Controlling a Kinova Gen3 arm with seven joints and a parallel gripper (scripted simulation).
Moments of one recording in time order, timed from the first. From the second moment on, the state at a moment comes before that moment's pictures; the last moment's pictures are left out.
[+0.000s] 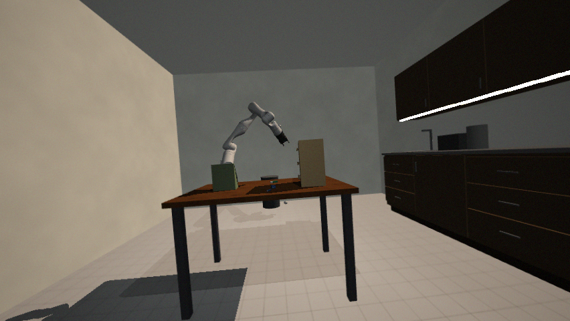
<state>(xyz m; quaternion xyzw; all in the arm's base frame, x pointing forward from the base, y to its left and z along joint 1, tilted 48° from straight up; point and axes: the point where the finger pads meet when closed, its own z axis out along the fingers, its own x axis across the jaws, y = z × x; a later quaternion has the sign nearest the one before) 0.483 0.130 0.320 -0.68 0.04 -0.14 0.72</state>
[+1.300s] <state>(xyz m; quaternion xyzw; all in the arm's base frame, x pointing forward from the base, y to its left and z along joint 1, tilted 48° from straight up) 0.449 0.057 0.240 -0.77 -0.04 -0.09 0.63</state>
